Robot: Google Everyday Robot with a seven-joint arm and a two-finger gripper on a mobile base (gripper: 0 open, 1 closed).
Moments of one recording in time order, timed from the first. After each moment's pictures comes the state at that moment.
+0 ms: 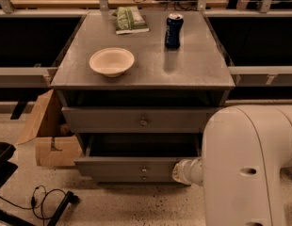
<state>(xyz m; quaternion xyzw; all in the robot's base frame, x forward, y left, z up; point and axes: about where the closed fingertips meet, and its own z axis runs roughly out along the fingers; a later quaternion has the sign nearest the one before) 0.569 -0.148 0.364 -0.73 0.63 -0.06 0.25</state>
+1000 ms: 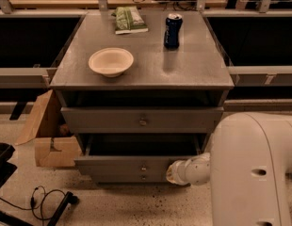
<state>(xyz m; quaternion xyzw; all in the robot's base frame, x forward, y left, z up) 0.572 -0.127 0.342 -0.75 0.61 -0.04 0.25</state>
